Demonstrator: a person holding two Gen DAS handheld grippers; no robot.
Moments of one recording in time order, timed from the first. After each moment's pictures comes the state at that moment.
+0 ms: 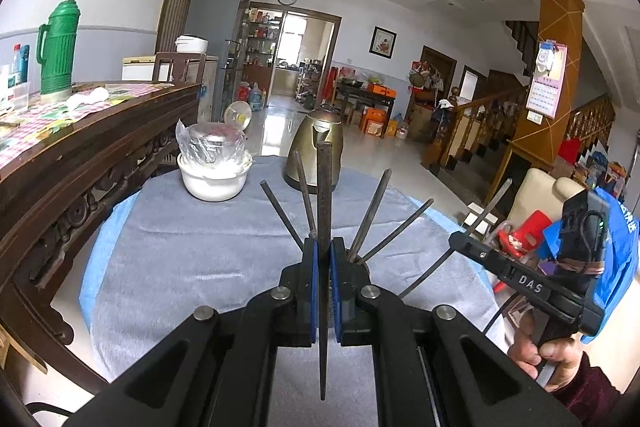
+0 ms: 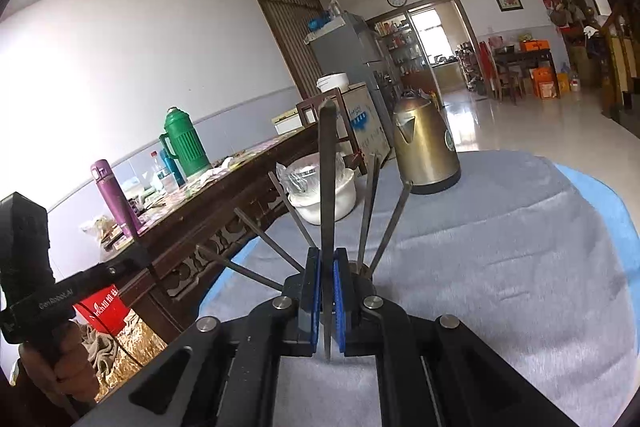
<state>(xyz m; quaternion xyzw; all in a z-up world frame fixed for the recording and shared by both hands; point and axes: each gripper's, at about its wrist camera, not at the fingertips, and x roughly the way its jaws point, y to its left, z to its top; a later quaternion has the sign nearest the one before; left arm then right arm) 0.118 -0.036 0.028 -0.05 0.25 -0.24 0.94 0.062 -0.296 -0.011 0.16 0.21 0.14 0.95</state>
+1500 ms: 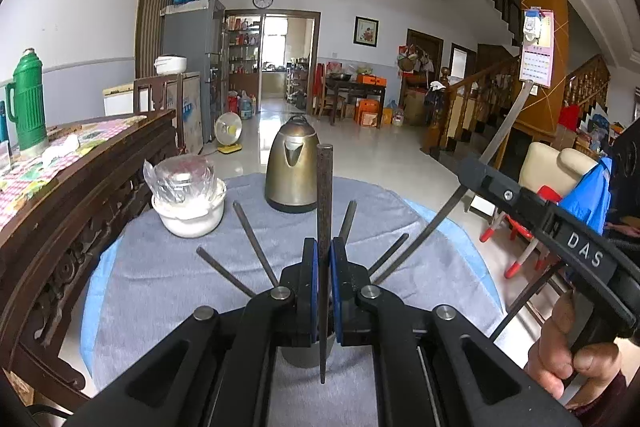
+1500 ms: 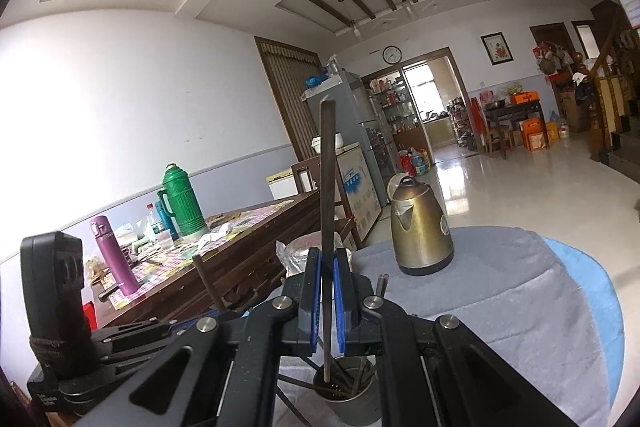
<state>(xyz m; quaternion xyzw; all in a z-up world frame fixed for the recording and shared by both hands) 0.135 -0.112 0.068 0.02 0.24 -0.25 0.94 0.066 -0.302 0.064 0.15 0.11 0.10 0.98</state>
